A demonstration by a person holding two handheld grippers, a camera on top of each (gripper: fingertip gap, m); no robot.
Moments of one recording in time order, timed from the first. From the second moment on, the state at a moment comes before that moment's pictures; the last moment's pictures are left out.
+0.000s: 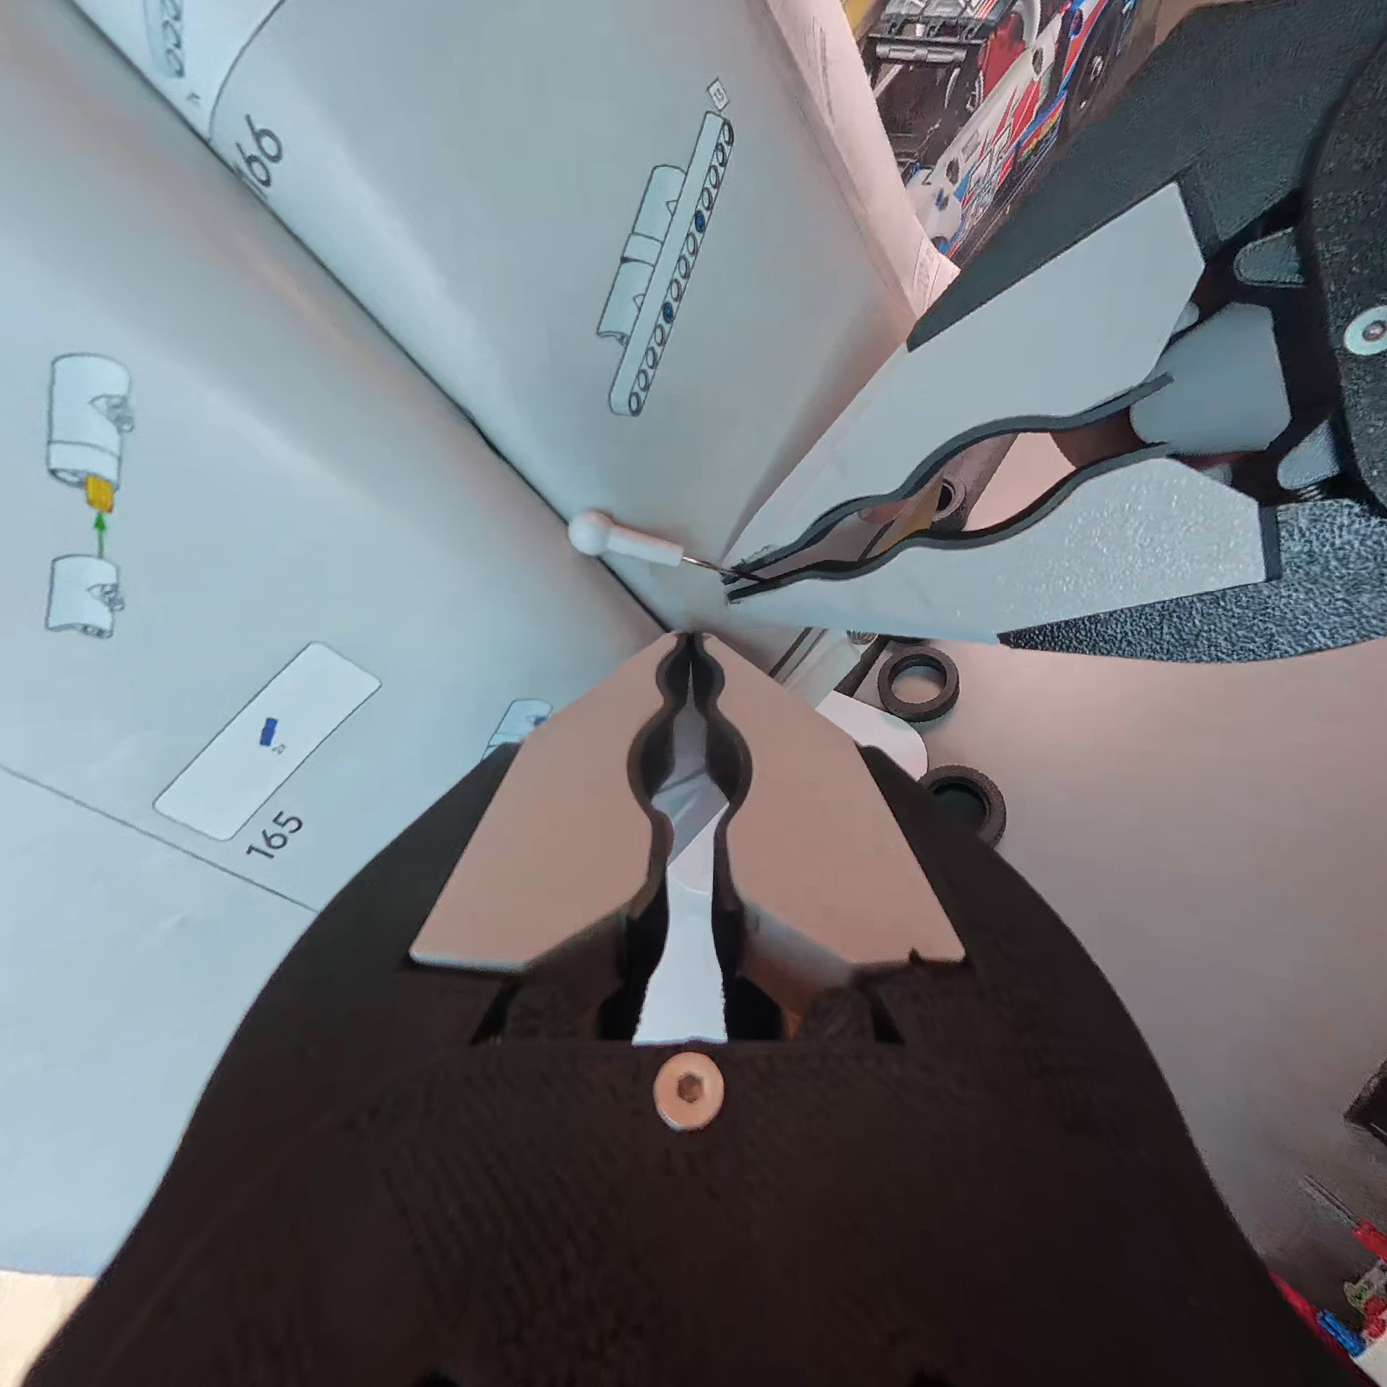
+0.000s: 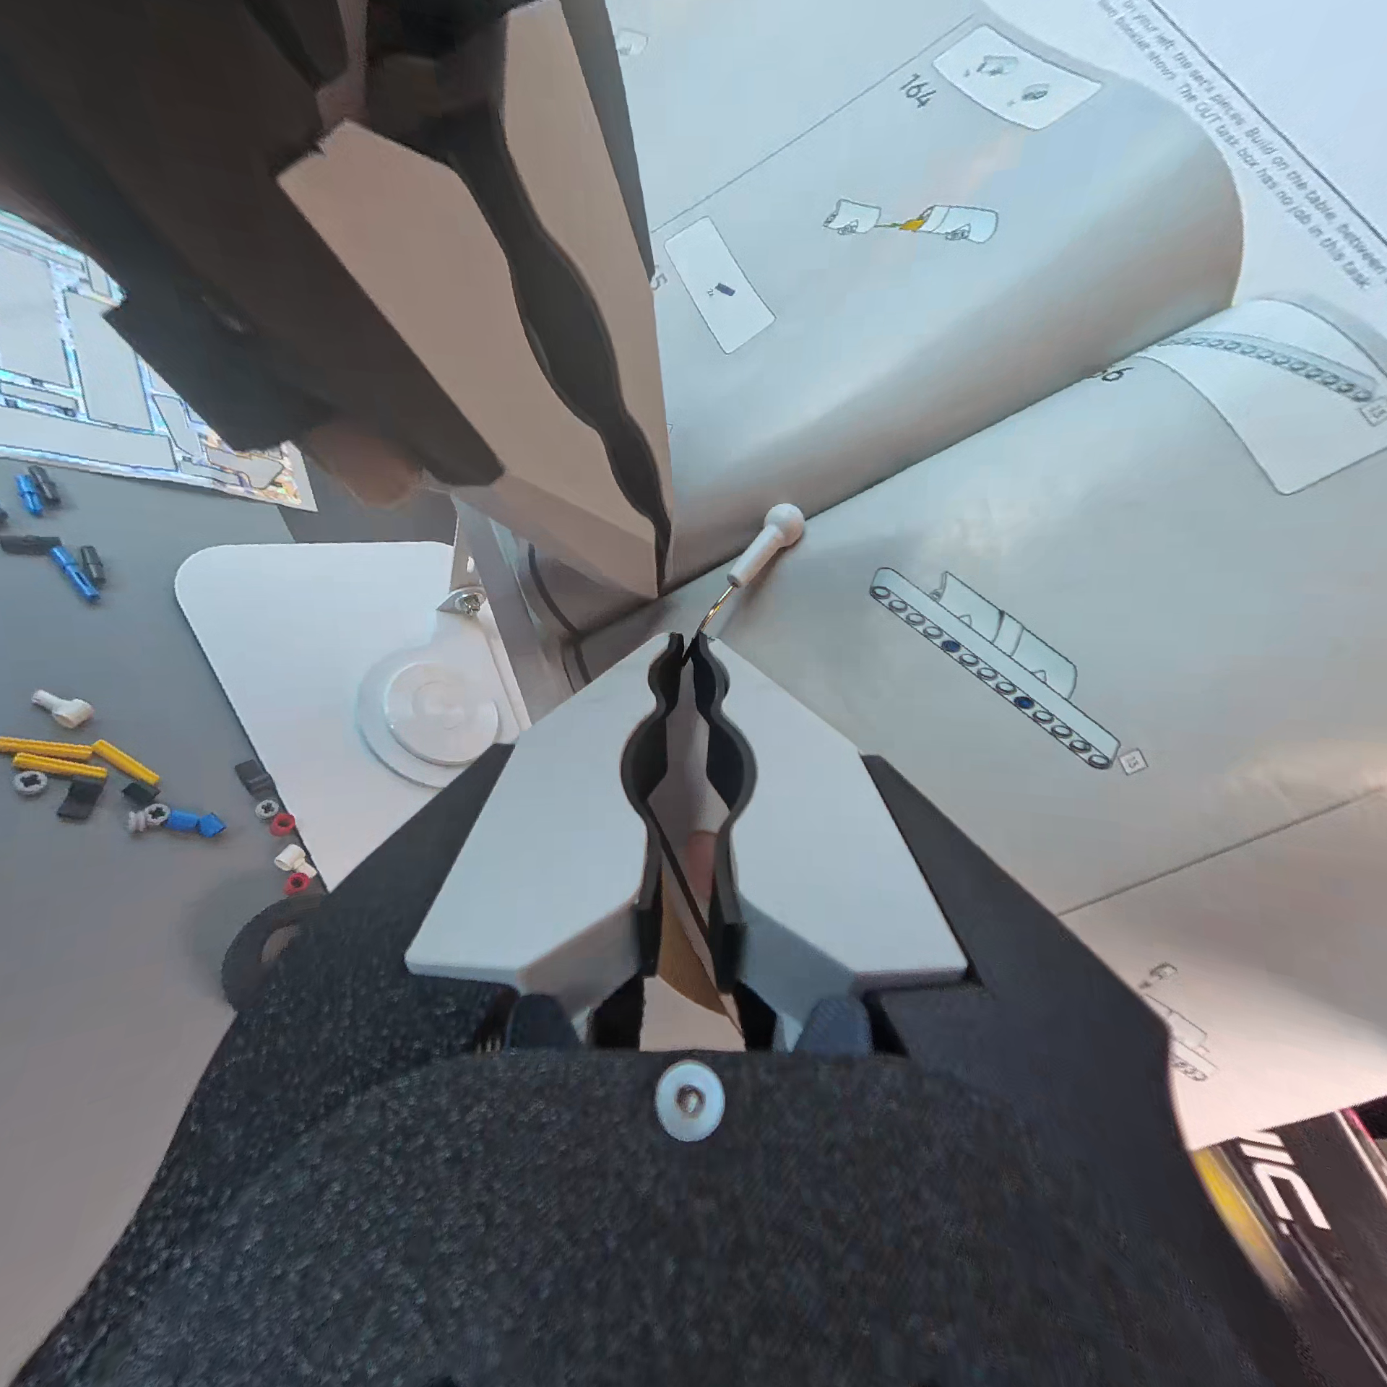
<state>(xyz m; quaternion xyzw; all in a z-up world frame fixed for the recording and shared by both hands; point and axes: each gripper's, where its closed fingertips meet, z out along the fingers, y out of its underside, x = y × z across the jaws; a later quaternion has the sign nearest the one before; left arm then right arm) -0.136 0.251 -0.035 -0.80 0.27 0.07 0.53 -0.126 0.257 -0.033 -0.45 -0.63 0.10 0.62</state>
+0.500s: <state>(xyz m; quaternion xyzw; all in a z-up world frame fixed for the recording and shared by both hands) -0.304 0.197 -0.021 -0.79 0.03 0.09 0.61 -0.107 0.263 -0.026 -0.55 -0.52 0.13 0.64</state>
